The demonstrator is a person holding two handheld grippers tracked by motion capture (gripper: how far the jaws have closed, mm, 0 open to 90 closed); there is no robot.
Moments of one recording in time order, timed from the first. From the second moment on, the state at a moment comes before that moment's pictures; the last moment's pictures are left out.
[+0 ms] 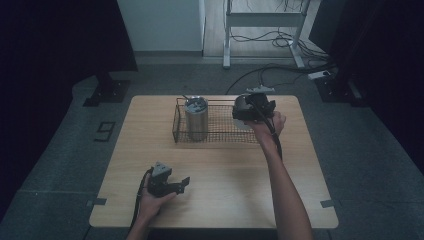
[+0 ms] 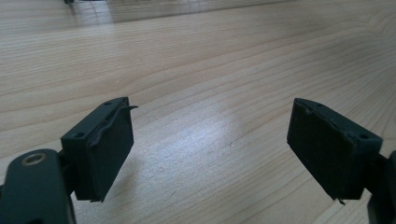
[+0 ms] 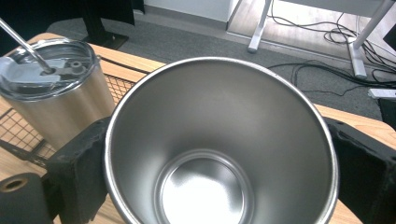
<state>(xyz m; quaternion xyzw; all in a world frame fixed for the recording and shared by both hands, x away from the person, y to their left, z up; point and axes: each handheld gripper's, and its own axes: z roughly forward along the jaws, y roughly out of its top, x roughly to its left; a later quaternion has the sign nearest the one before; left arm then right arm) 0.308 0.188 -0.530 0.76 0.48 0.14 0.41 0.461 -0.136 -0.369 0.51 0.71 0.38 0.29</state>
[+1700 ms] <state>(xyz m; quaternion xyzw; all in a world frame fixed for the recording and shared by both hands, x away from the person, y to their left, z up) 0.310 0.191 -0.535 0.77 0.48 0.13 0.40 0.531 -0.132 -0.414 0.53 0.72 0.34 0.28</state>
